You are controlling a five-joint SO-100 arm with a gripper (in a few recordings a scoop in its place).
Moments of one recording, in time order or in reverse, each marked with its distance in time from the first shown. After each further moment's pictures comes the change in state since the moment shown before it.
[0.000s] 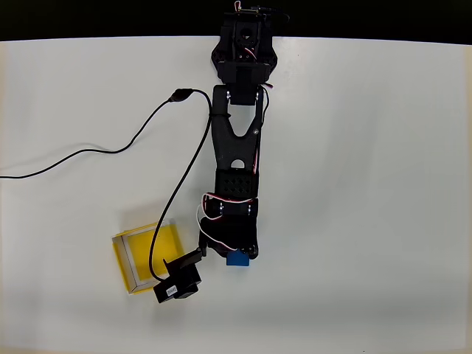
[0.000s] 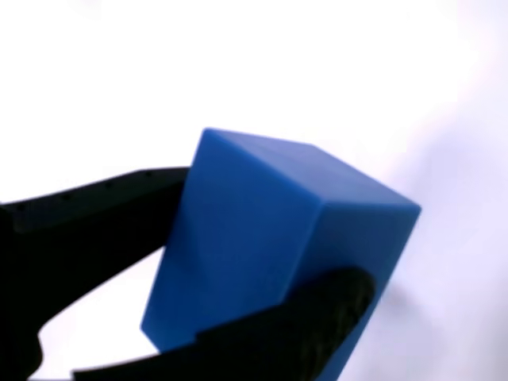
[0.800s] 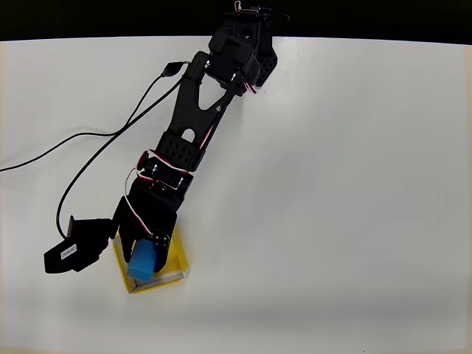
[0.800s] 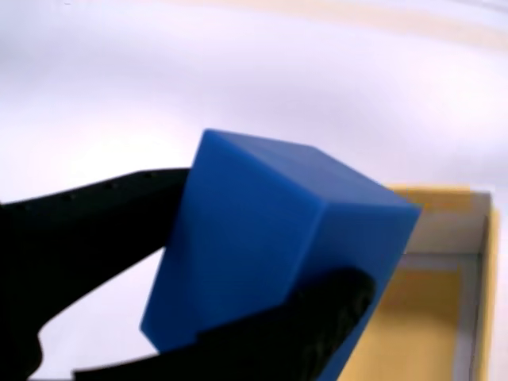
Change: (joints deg) arm 23.1 3.4 -0.2 -16.7 -9.6
